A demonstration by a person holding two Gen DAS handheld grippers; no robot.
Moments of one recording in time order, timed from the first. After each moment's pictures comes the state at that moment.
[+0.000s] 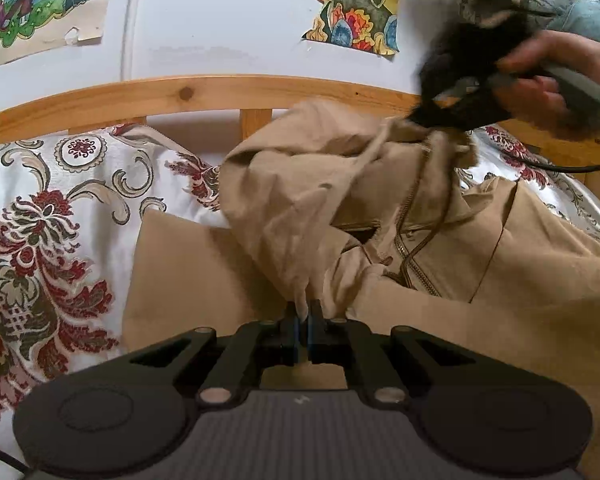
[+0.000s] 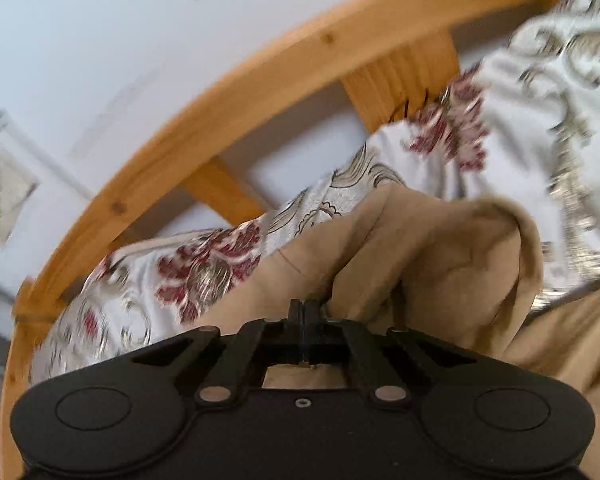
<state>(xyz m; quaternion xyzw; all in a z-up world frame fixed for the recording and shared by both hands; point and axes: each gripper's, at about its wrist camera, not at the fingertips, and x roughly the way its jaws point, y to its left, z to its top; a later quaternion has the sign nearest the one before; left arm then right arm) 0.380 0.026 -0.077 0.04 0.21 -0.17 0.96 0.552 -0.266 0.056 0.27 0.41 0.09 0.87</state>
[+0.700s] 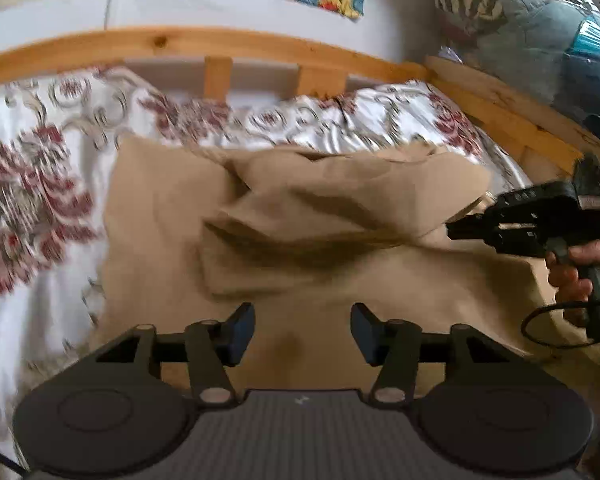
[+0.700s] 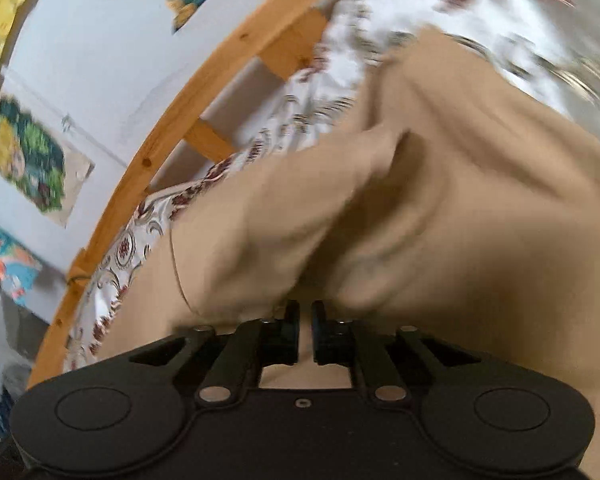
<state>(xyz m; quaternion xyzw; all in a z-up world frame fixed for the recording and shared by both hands) 0.298 0.027 -0.044 -0.01 0.34 -0.23 0.91 0.334 -0.358 -0.066 0.39 0.35 0.11 0.84</state>
